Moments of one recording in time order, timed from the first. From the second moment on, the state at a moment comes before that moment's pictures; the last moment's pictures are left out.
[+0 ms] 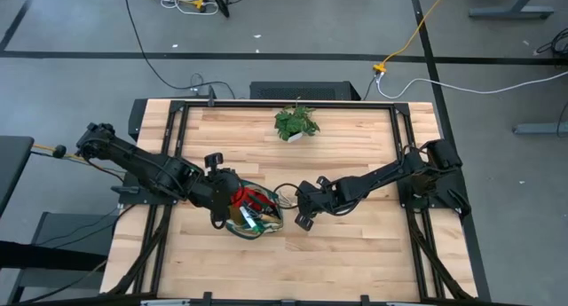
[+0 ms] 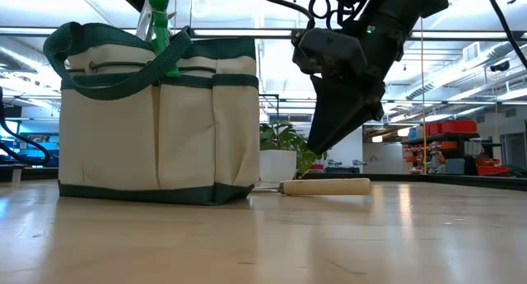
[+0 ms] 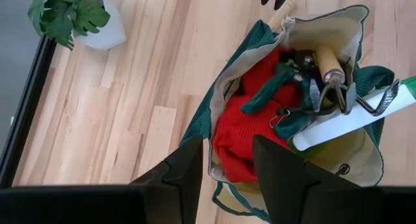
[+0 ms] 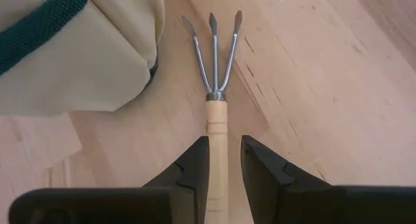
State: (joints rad) left arm -0.42 1.33 1.30 -1.10 -0.48 -0.46; right arm 0.26 1.80 1.13 -0.41 0.25 0.73
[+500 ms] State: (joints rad) left arm -0.42 1.33 1.30 -1.10 -0.50 -0.46; right arm 0.26 1.80 1.07 -0.36 0.24 0.74
